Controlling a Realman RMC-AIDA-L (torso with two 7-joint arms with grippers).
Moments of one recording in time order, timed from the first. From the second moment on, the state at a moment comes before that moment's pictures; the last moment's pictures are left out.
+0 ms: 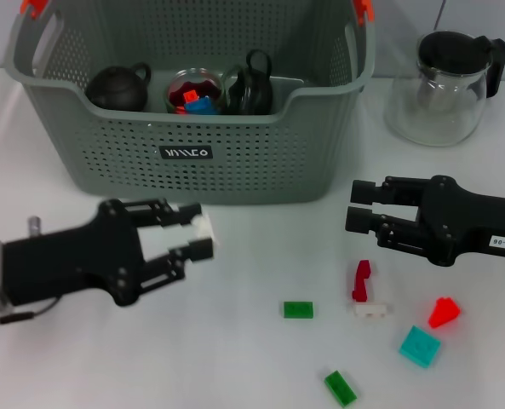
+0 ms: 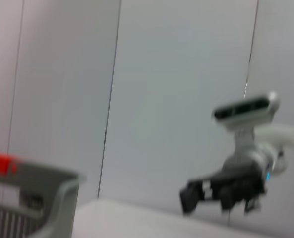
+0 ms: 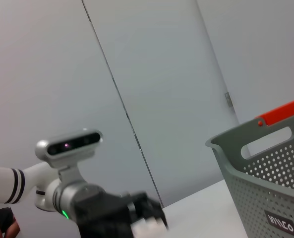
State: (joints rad) left arm -0.39 -2.13 0.56 0.66 1.92 1.85 -1.11; right arm 0.48 2.06 -0.88 -0.62 -1.69 -1.71 1.43
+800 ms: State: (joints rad) left arm -0.56 -2.06 0.44 0.82 1.71 1.81 -1.65; right arm 0.48 2.06 -0.88 -0.61 -1.69 -1.71 1.42
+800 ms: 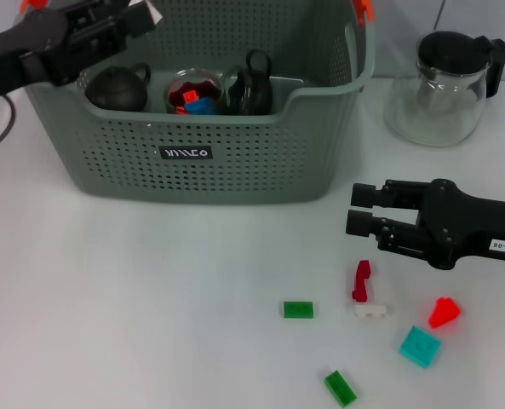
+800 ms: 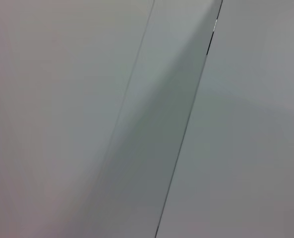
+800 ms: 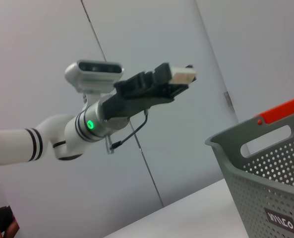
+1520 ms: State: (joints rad) left arm -0.74 -2.02 0.79 1.06 2.12 1.35 -2.07; right arm 0.48 2.06 -0.88 -0.61 -1.69 -1.71 1.42
